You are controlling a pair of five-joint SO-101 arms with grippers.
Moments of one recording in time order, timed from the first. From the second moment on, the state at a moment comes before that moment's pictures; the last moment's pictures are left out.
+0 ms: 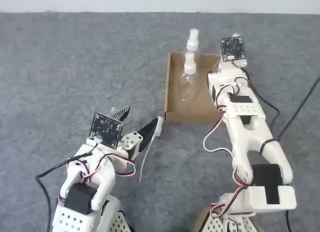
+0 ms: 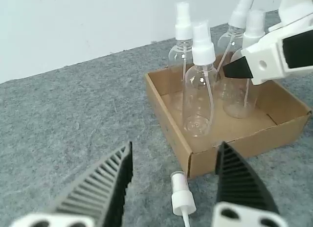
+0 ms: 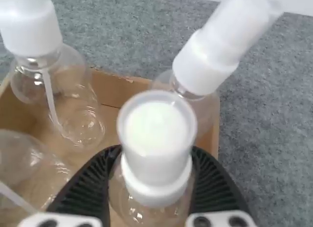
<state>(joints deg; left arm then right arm) 13.5 -94.8 80.1 51.9 0.2 -4.7 -0.4 35.3 10.4 6.4</state>
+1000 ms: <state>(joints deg) 13.5 -94.8 80.1 51.9 0.2 -4.7 -0.4 35.3 10.4 6.4</state>
